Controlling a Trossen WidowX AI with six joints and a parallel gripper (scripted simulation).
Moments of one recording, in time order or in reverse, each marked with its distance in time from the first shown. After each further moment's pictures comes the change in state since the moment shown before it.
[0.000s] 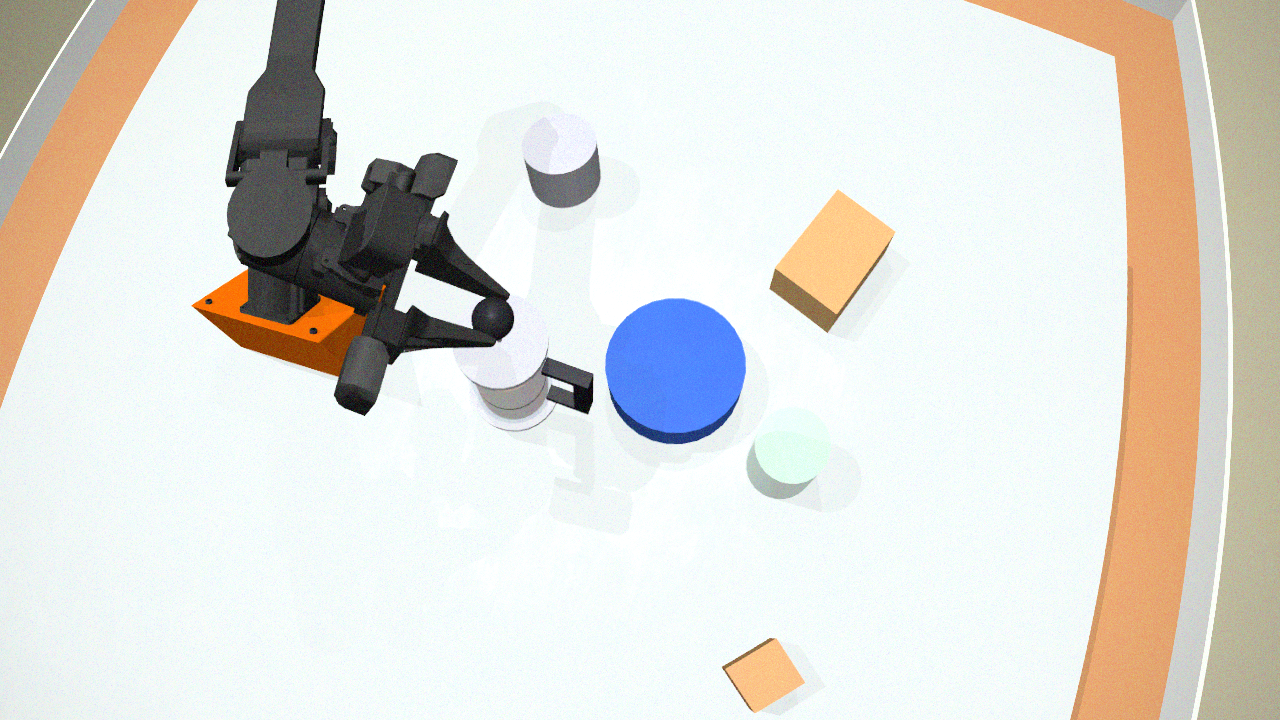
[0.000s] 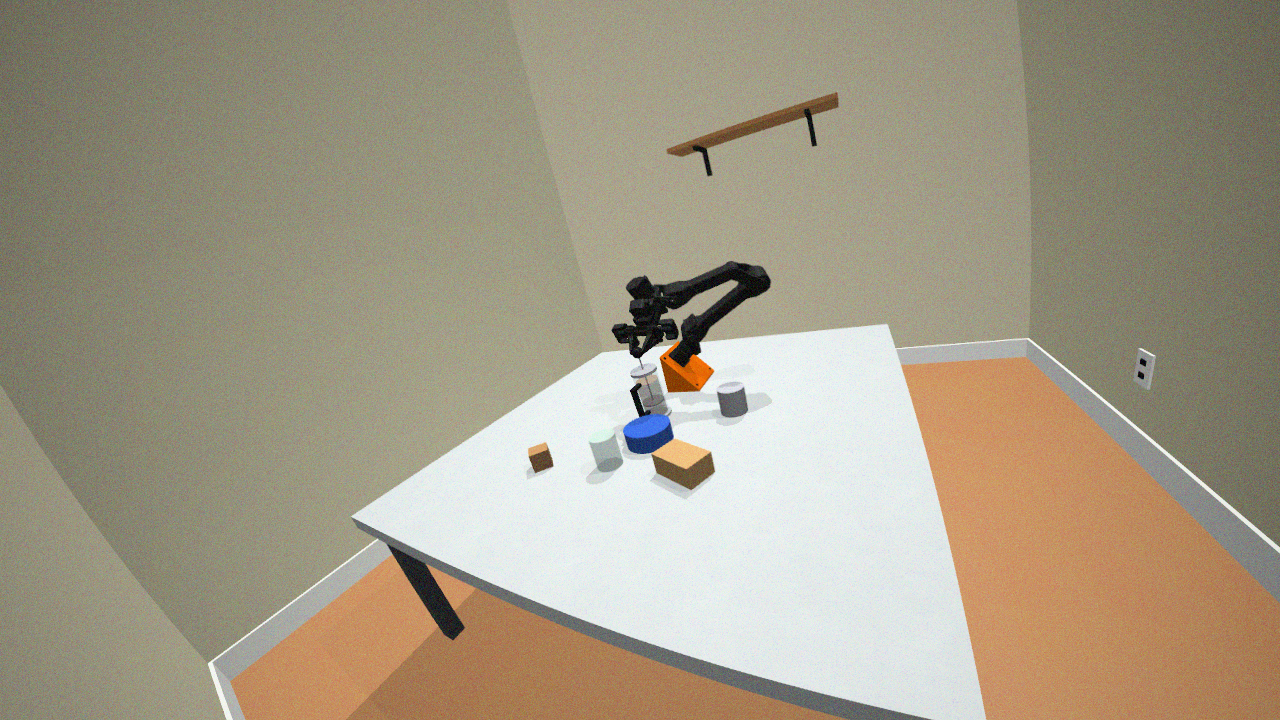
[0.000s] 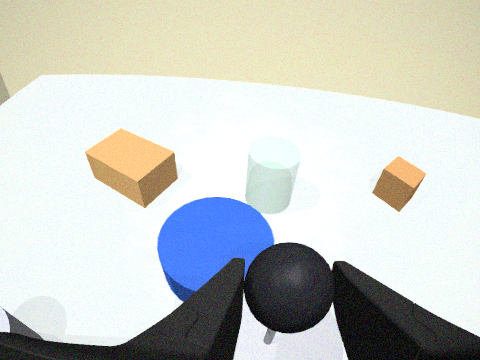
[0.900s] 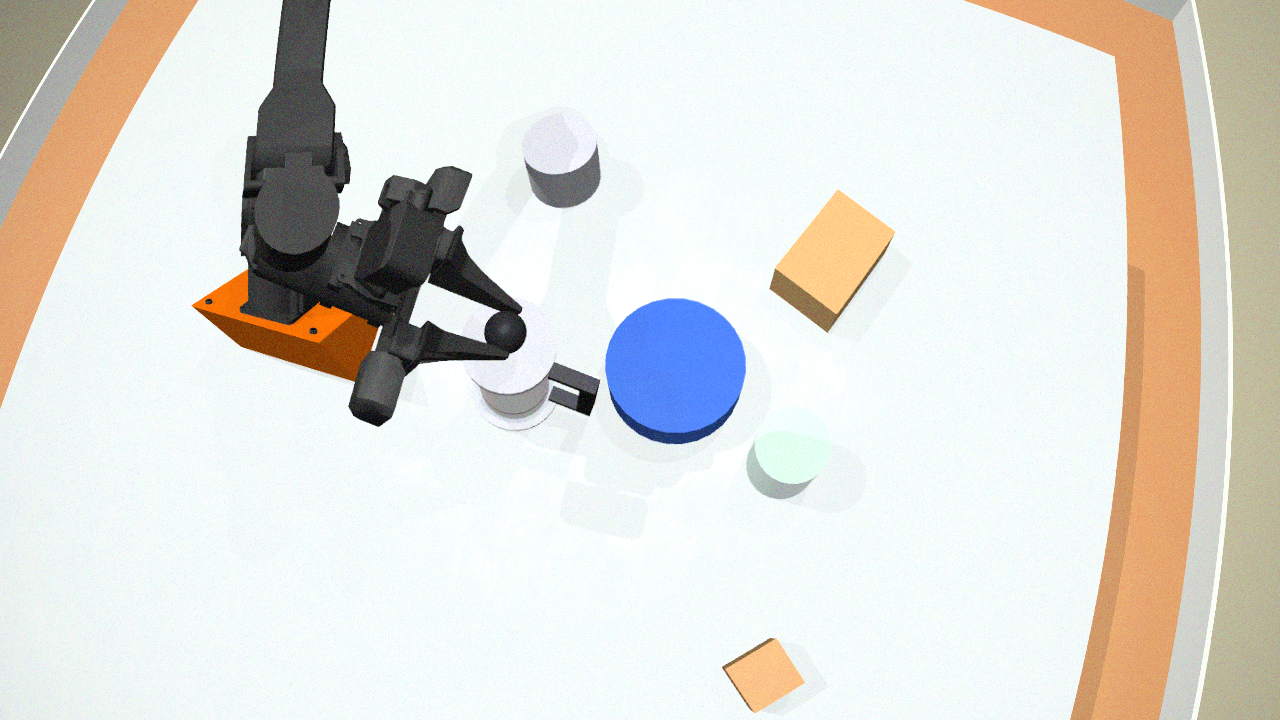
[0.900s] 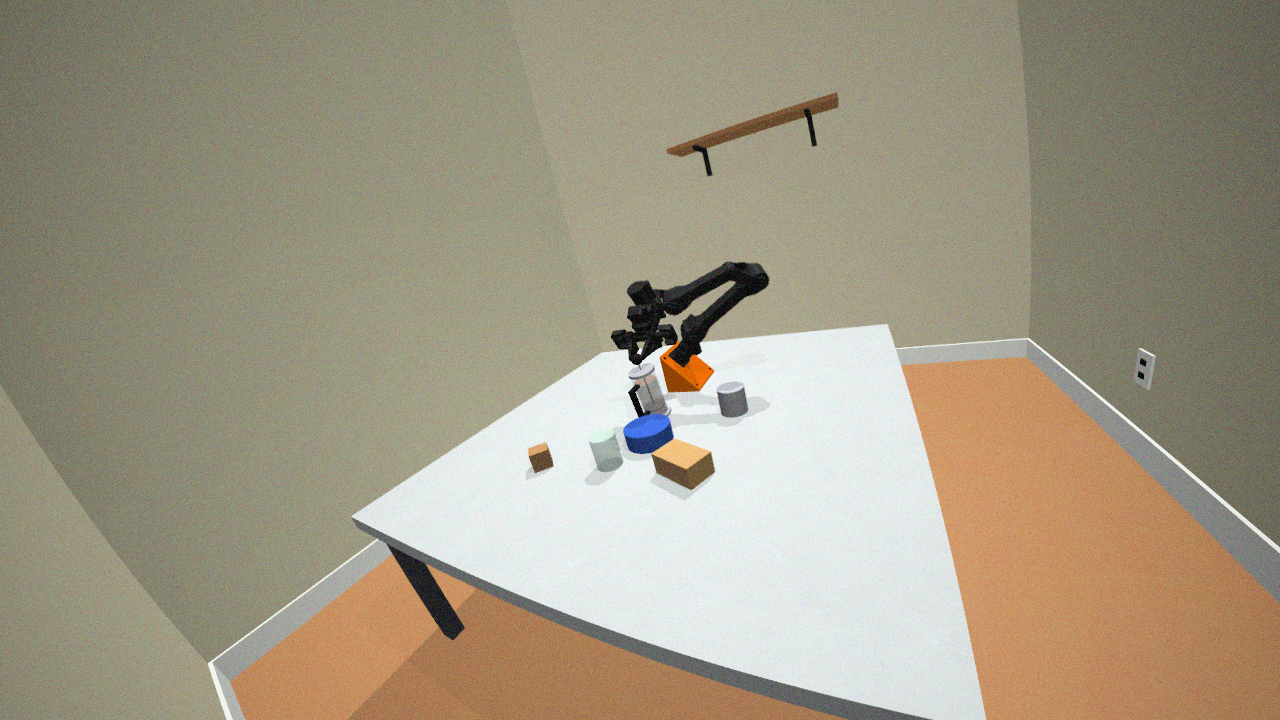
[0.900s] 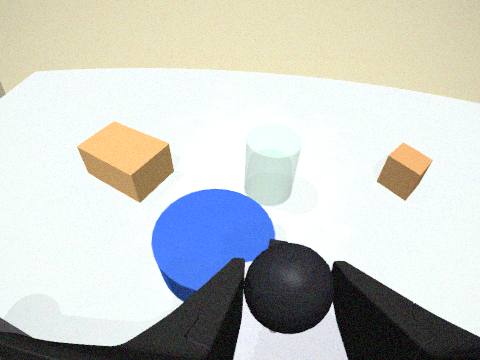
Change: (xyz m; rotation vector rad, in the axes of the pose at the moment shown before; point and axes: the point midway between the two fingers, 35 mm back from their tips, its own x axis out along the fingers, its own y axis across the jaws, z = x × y) arm 0.014 -0.002 -0.008 0.019 0.021 -0.001
